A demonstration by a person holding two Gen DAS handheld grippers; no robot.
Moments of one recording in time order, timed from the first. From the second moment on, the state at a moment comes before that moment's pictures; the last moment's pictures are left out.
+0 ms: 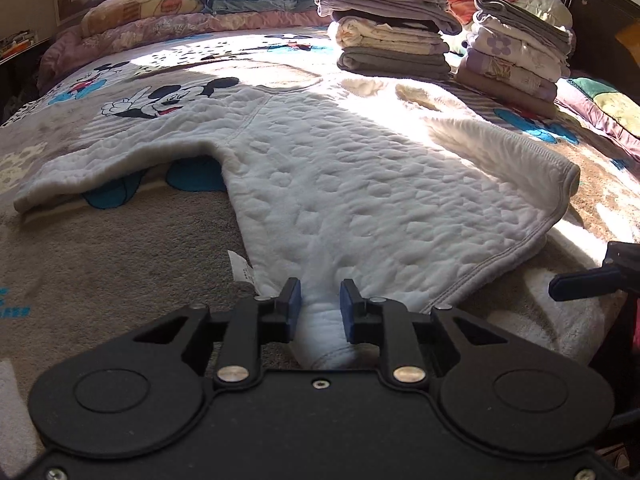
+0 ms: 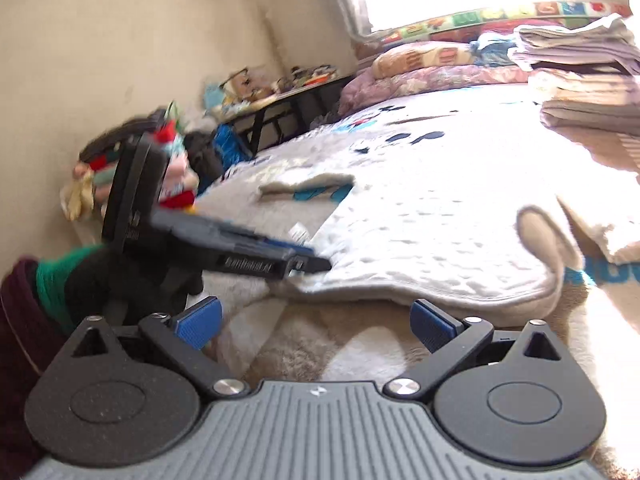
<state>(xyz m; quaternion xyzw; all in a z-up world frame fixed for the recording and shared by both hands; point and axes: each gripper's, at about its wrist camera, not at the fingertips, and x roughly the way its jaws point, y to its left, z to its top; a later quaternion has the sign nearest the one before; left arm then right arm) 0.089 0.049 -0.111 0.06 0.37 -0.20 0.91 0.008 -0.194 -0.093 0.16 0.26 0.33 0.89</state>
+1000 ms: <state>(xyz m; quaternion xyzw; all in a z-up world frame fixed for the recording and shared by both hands) 0.121 0.024 -0.100 -0.19 0.32 -0.17 0.91 0.121 -0.353 -0.146 0.47 0.20 0.04 0.86</state>
